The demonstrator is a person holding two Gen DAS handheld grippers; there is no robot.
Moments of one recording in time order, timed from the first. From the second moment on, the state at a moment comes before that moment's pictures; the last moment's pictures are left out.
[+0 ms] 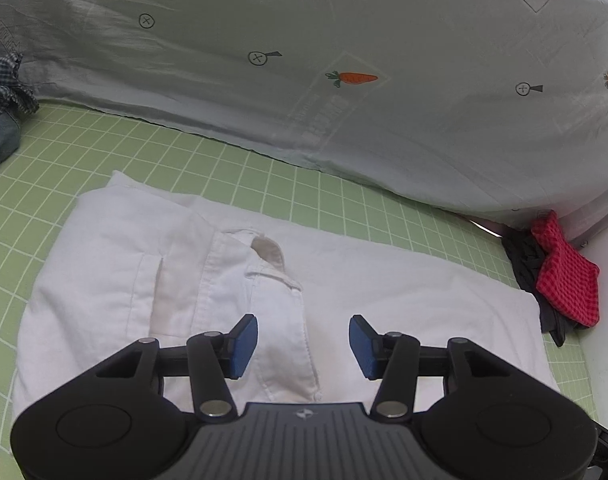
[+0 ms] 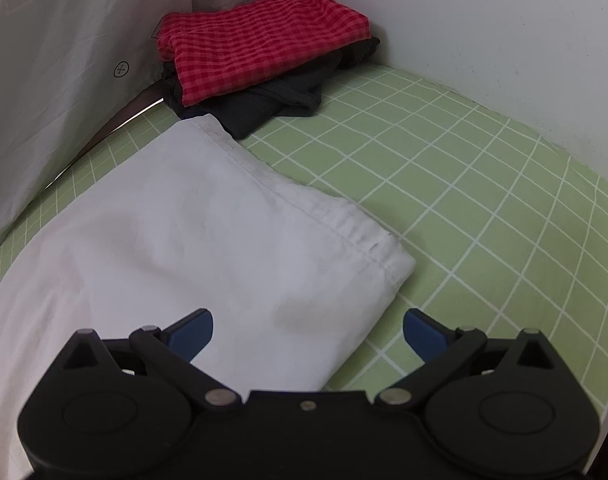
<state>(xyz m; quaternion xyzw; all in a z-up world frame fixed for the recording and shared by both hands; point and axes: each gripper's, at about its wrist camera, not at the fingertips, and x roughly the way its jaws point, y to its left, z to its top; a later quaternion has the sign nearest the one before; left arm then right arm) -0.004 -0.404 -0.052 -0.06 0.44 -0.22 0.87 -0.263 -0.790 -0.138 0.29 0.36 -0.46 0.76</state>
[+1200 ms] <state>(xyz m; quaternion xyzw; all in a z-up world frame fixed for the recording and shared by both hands) 0.026 -0.432 -0.135 0.13 0.51 -0.03 0.85 -0.217 -0.866 -0.173 0.24 0.39 -0.41 0.79</state>
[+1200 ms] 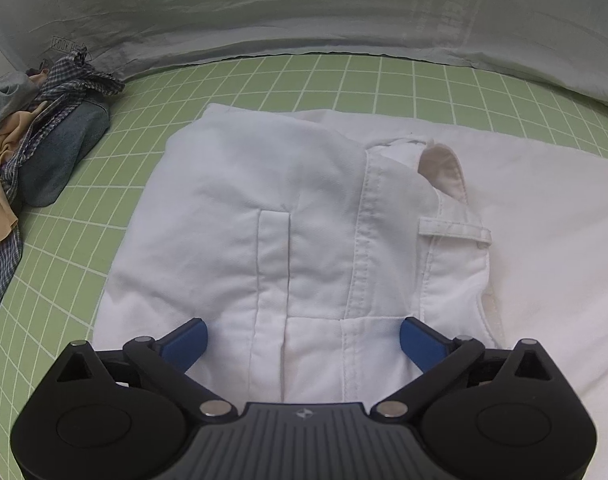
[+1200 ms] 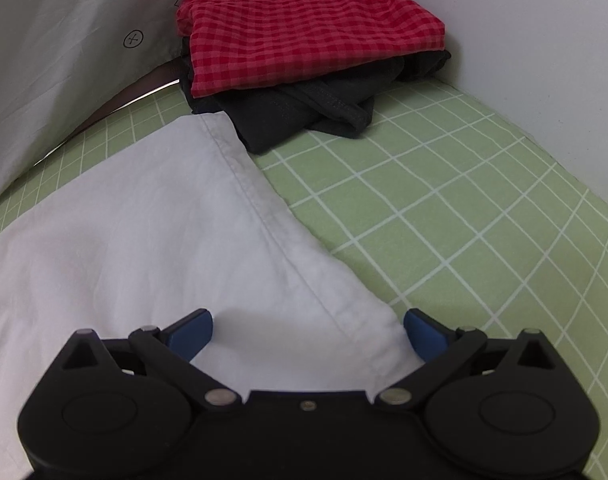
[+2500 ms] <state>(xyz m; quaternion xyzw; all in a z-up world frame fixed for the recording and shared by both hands) -0.018 -0.262 -0.046 -0.03 0.43 -0.07 0.90 -0.133 -0.654 -0.044 0.02 0.33 -0.26 0.91</state>
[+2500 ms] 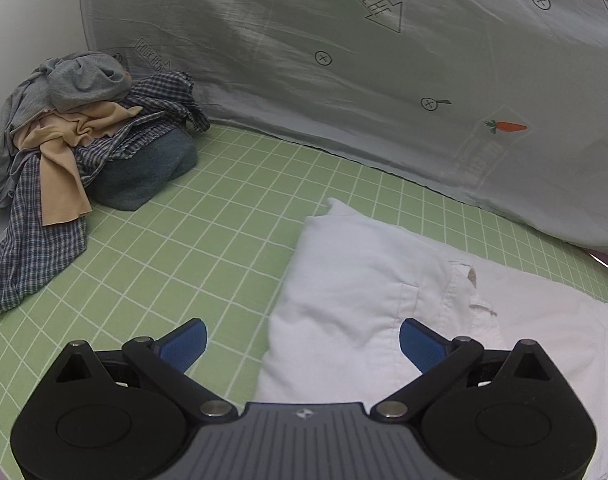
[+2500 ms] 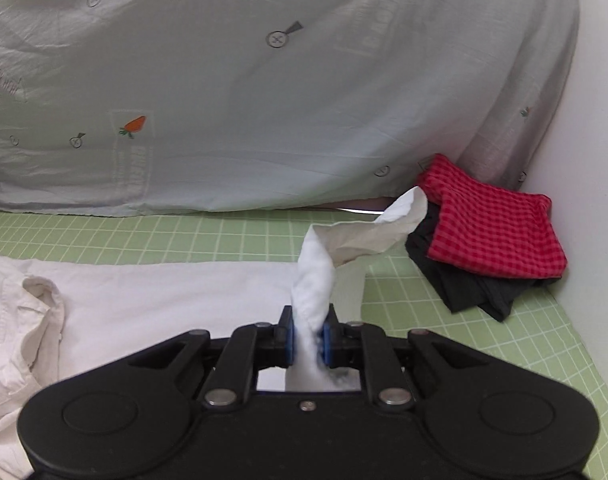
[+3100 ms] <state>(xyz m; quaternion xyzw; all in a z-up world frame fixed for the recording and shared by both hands) -0.022 -0.177 -0.076 -0.01 0.47 -0.07 0.88 -0.061 -0.494 -0.137 0.03 0.44 -0.22 0.87</state>
